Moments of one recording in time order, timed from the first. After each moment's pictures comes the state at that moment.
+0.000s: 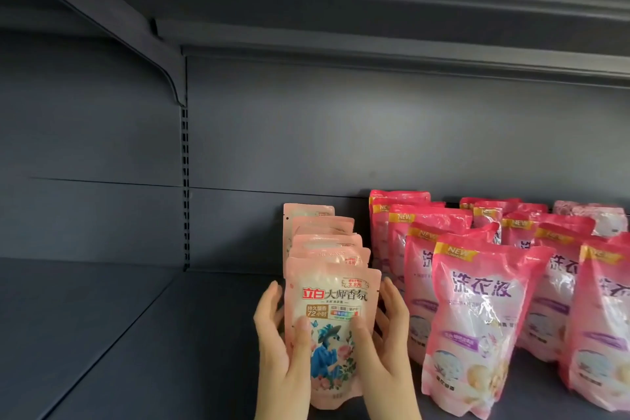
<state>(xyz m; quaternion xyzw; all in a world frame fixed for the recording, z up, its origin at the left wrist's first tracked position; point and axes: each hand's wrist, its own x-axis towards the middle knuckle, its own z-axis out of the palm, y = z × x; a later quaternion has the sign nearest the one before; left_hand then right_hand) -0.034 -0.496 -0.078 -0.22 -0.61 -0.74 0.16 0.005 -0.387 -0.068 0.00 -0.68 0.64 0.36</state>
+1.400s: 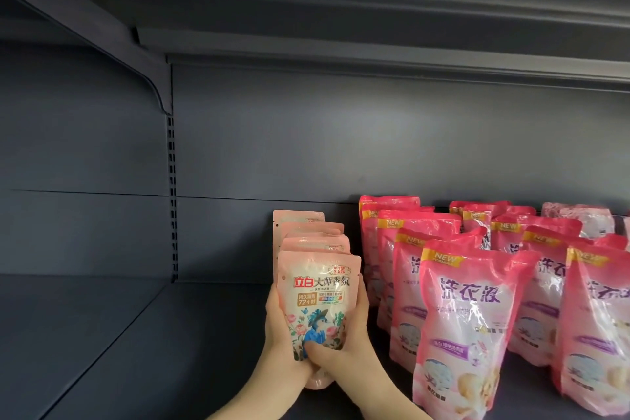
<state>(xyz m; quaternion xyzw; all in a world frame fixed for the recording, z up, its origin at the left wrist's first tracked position) -0.056 -0.479 -0.053 -0.11 -0.60 -0.79 -0.03 -0.029 -0.374 -0.056 0.01 -0.78 0.59 0.19</state>
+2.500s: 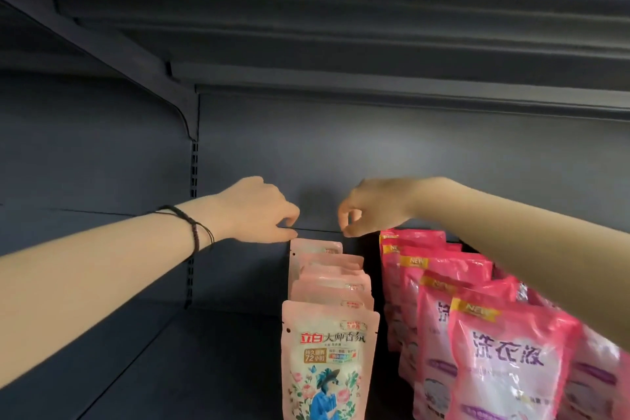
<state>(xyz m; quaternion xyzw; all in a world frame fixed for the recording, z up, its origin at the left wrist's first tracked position) -0.169 -0.546 0.155 -0.42 -0.83 0.21 0.31 -0.082 -0.346 0.198 0.16 -0.97 -0.17 0.03</state>
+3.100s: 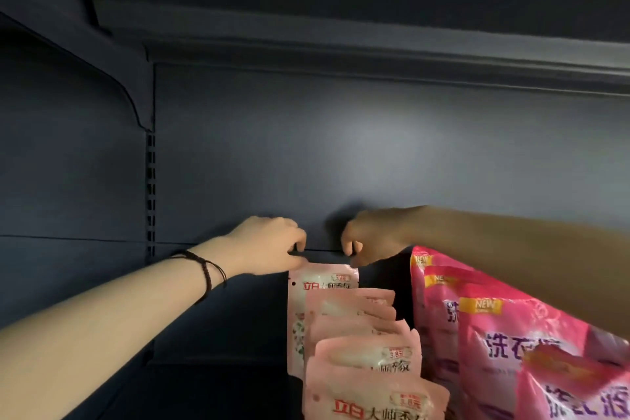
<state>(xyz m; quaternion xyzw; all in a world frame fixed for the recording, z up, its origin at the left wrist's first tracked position) -0.311 -0.501 0.110 -0.42 -0.88 0.05 0.21 -0.240 -0.313 0.155 0.14 -0.97 -0.18 -0.03</state>
